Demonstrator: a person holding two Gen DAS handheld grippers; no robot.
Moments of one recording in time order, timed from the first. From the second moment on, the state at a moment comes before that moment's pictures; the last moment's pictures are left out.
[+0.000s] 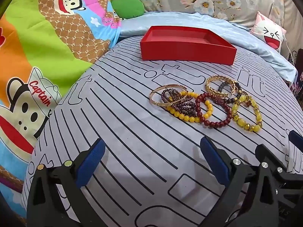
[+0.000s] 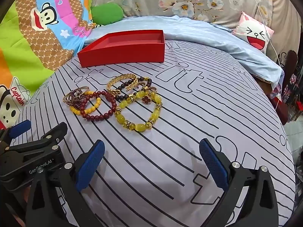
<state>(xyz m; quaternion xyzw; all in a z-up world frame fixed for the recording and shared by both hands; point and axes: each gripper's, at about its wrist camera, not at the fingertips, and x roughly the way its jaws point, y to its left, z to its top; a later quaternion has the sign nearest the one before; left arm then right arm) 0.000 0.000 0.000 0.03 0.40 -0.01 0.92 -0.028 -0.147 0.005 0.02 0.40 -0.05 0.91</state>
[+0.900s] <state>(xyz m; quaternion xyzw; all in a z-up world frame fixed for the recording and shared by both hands) -0.002 -0.002 0.000 0.04 0.40 0.00 0.92 -0.027 -0.148 0.005 0.02 0.40 -0.05 0.91</state>
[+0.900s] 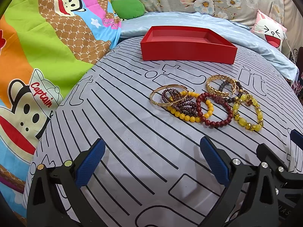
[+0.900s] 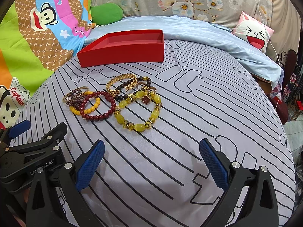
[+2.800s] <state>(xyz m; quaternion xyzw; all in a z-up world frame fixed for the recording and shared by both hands) -0.004 0.000 0.002 0.04 0.40 0.00 0.92 -0.028 -0.150 0.005 0.02 0.40 -0.05 0.91</state>
